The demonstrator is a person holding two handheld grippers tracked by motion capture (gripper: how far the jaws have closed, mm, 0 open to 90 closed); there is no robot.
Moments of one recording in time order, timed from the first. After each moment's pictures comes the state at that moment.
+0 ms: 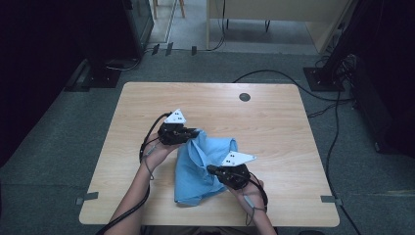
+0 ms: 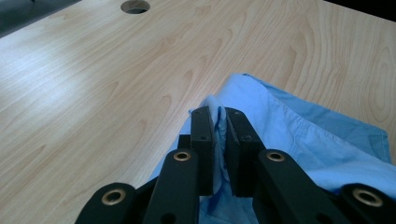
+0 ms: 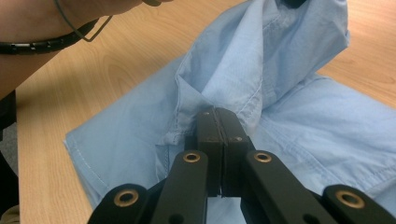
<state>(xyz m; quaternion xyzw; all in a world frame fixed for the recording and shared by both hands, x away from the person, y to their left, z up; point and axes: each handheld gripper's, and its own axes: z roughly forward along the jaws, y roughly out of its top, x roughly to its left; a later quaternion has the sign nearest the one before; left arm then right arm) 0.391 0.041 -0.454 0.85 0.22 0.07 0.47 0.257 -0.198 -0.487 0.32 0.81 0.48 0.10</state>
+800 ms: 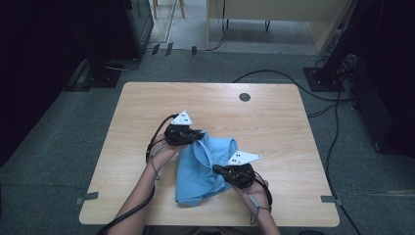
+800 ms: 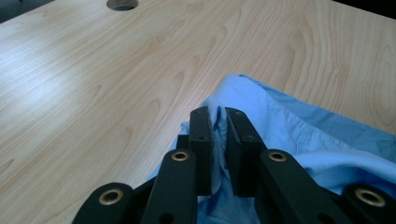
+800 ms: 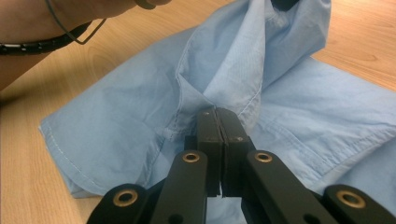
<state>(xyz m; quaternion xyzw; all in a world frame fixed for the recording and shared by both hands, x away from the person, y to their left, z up) 0.396 0.020 -0.464 0.86 0.21 0.08 0.46 0.261 -0.212 -0.496 0.33 0.81 0.47 0.10</state>
